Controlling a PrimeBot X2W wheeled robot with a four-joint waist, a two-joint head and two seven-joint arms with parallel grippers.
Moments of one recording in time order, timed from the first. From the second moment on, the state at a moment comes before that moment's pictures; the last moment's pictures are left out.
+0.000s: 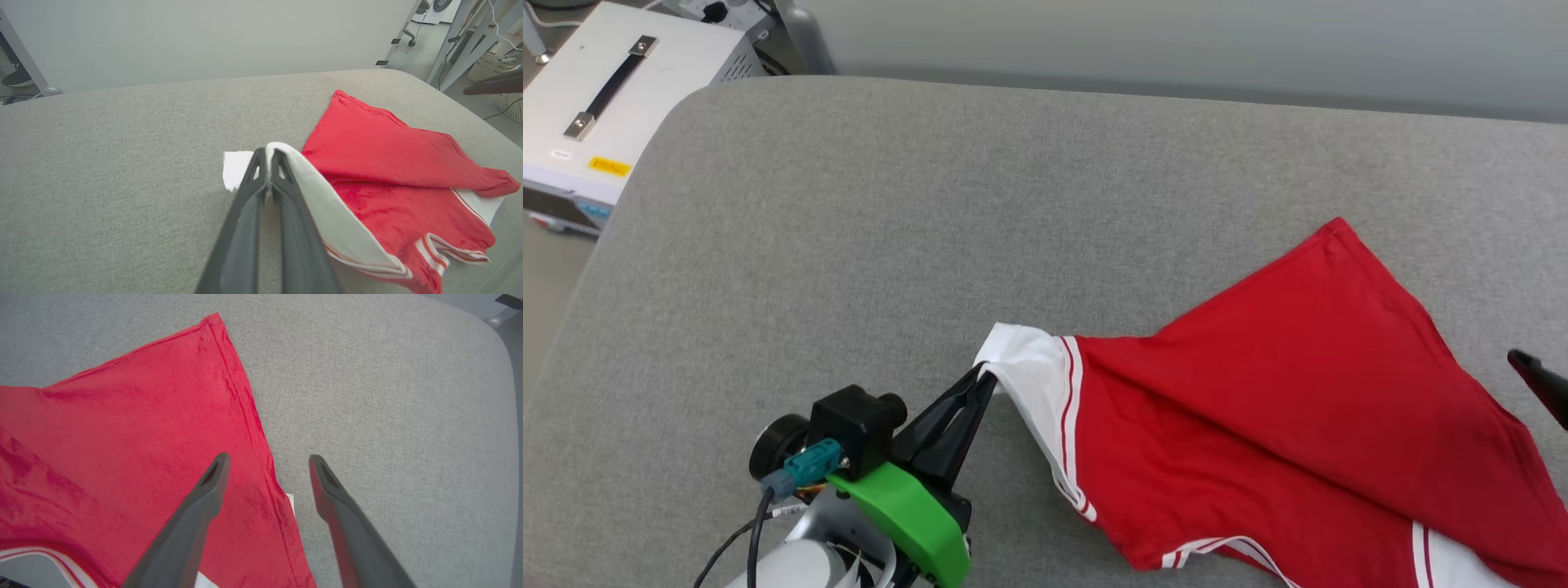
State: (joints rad) left arm -0.25 0.60 -0.75 -0.23 -0.71 0.18 -0.05; right arm -0.12 -0.52 -0.13 -0.20 0.52 0.13 0.94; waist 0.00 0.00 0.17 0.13
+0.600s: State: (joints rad) left arm -0.35 0.51 -0.79 -0.22 -0.67 0.13 -0.08; right arm -0.58 -0.59 0.04 0.07 0.48 0.13 1.10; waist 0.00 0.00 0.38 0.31
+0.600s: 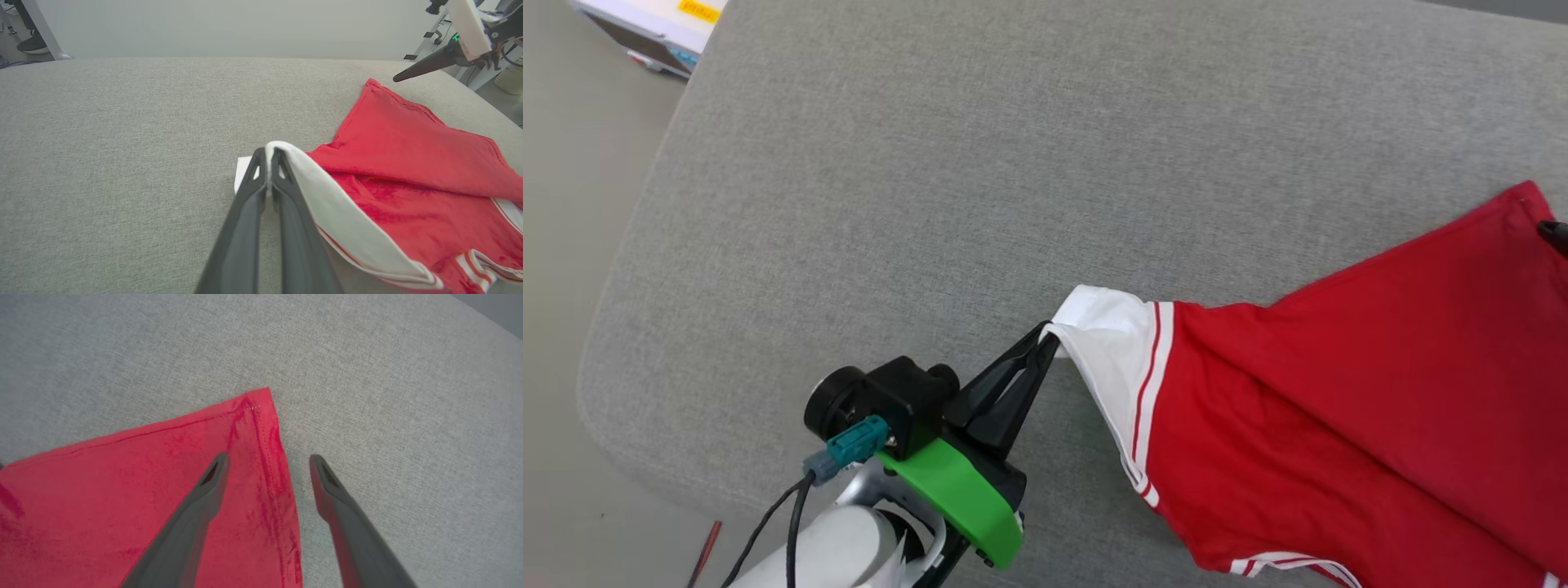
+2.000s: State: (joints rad) left arm -0.42 0.58 -0.73 -0.21 -0.70 0.12 -0.05; right arm -0.58 -0.64 0.10 0.22 0.52 0.13 0.71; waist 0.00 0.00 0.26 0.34
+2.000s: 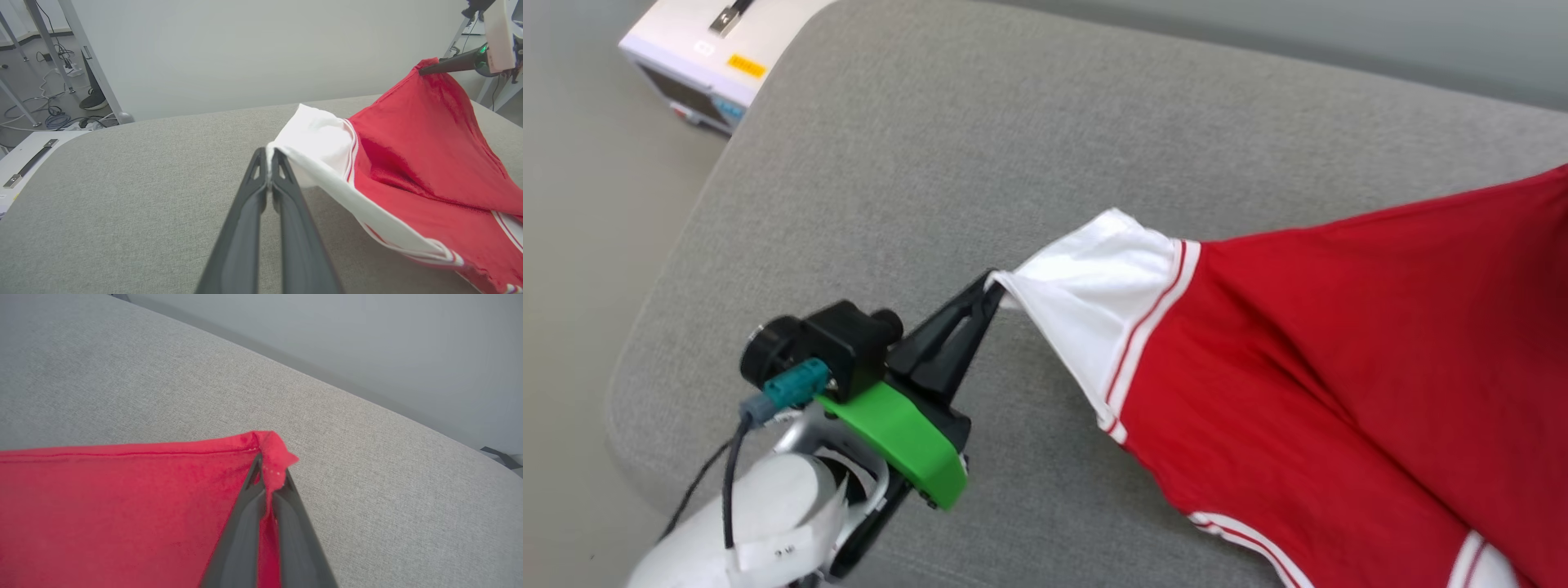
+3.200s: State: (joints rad) left arm -0.94 0.80 -0.52 -0.26 -0.62 0.09 0.15; right arm -0.69 -0.66 0.10 -0.17 0.54 0.13 0.56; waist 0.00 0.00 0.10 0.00
